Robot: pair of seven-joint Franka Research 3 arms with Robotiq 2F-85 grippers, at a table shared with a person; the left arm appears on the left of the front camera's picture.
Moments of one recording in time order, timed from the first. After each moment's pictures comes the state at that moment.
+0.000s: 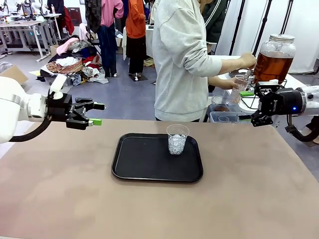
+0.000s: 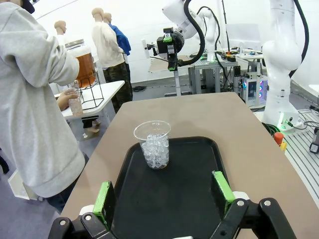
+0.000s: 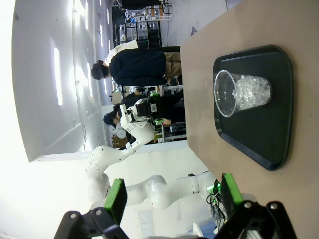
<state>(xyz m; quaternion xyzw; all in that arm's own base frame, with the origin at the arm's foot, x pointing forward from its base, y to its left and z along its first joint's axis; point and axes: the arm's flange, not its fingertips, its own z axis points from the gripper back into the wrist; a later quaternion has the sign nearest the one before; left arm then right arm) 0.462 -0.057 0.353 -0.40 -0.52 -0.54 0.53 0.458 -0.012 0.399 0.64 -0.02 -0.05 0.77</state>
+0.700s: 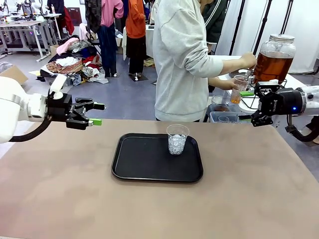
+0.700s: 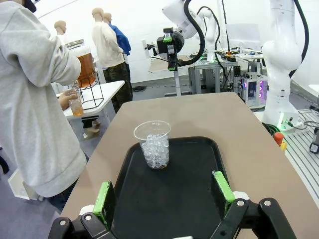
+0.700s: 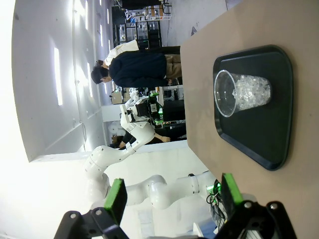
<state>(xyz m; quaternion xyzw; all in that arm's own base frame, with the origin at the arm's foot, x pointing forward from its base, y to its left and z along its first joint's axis) 0.462 -0.057 0.353 -0.40 -0.52 -0.54 0.53 0.458 -0.012 0.399 0.64 -0.02 -0.05 0.77</state>
